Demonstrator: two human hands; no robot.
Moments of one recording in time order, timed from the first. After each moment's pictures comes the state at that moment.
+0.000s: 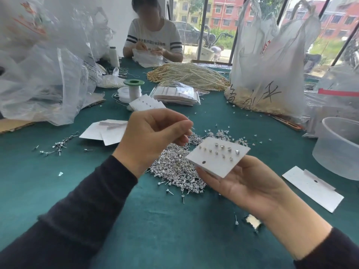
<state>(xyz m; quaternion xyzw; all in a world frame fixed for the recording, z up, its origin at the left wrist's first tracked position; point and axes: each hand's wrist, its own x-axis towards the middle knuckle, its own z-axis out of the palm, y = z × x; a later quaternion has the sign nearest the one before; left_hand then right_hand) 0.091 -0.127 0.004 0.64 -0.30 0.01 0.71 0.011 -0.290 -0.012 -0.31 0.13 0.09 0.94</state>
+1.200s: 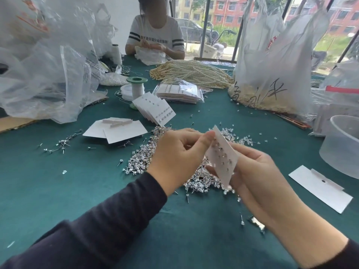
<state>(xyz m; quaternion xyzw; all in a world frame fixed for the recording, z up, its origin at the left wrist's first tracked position) 0.071 -0.157 -0.017 0.75 -0.27 0.05 0.60 0.008 -0.284 -0.020 -0.59 0.07 -0.08 0.80</state>
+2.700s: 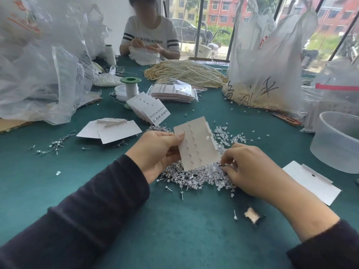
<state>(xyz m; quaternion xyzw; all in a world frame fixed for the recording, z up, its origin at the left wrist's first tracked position) 0.091 -0.148 -0.010 0.57 -0.01 -0.24 0.78 0.024 -0.327 -0.031 -0.99 -0.01 -0.09 0.11</state>
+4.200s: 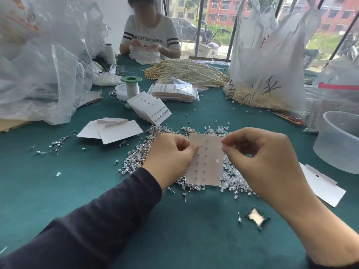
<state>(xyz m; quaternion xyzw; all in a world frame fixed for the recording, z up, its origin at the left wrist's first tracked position) 0.081 -0.160 -0.027 0.80 -0.16 -0.04 0.57 0.002 -0.296 -0.004 -0.88 0.04 -0.30 0.38</state>
